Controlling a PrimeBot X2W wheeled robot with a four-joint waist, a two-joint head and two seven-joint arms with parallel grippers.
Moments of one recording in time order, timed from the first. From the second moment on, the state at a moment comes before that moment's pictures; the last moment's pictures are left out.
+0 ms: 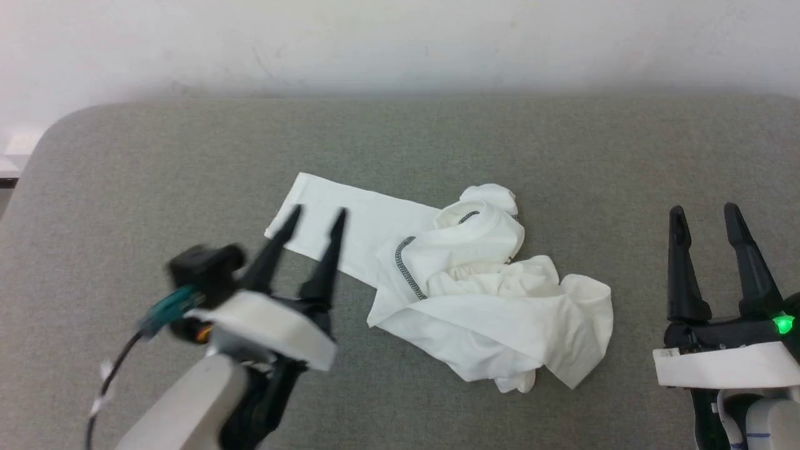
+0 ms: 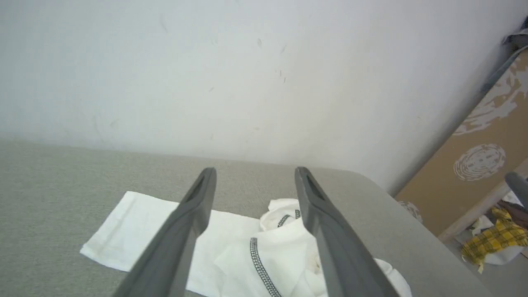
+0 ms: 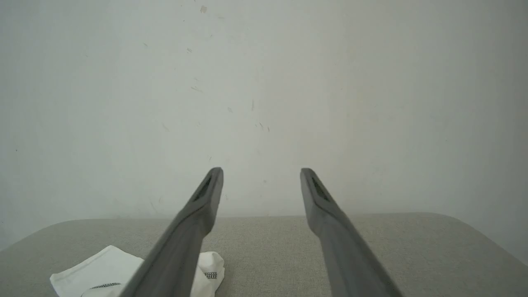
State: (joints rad) left arm -0.36 0.44 -0.64 -0.02 -0.87 0.23 -0.20; right arm -0.03 -0.05 -0.08 -0.10 0.19 0.13 -0.26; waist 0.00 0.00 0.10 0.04
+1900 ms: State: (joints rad) left arm 0.06 0.06 -0.03 -0.13 -0.24 -0.08 -0.26; right arm -0.10 -0.05 -0.08 0.23 0.15 0.13 0.37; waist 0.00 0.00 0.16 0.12
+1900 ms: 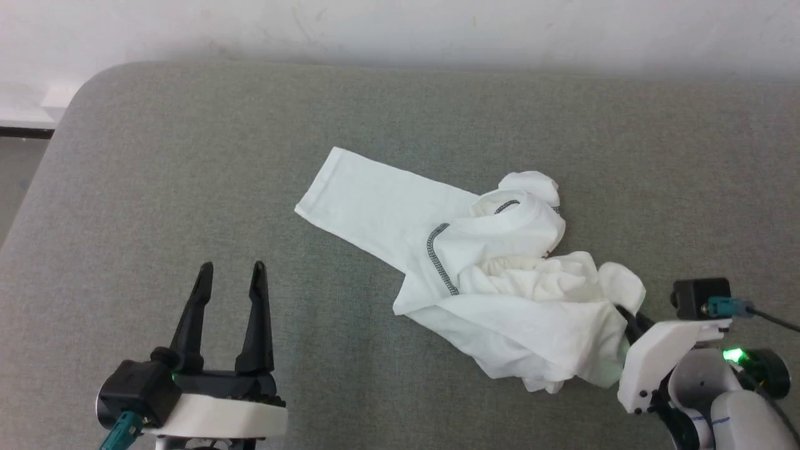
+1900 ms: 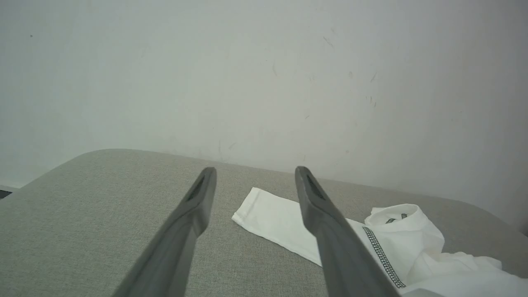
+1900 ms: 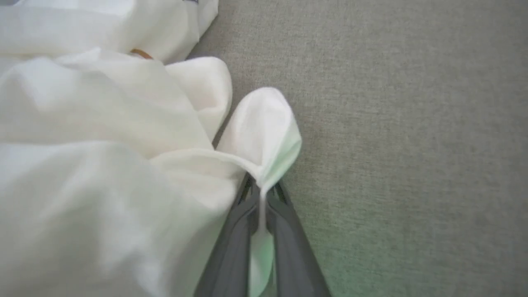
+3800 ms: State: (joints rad) left arm -0.03 0.05 -0.02 -0.13 -0.26 -0.09 -0.26; right arm -0.45 -0.31 -0.17 0.11 0.19 0.13 0.79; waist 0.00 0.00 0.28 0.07
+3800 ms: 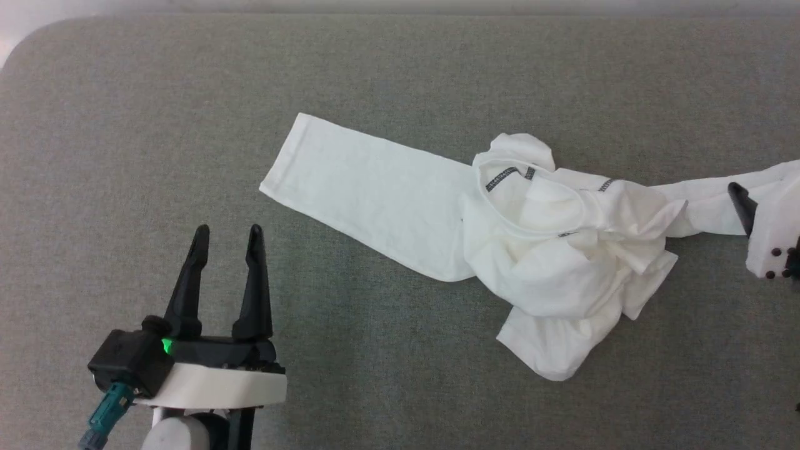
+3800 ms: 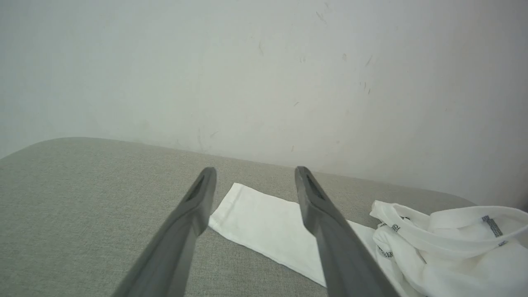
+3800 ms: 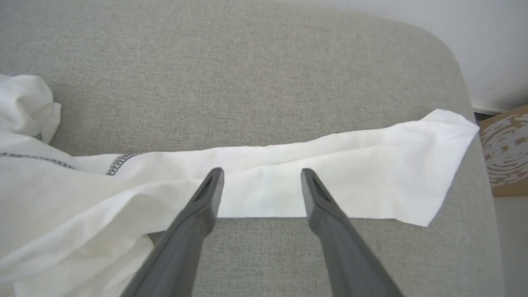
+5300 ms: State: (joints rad) left arm -0.08 0.05 -0.02 -0.12 -0.25 -0.12 -0.26; right arm -0.75 -0.54 -0.25 0.33 -0.14 0.13 0.51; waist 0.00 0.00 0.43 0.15
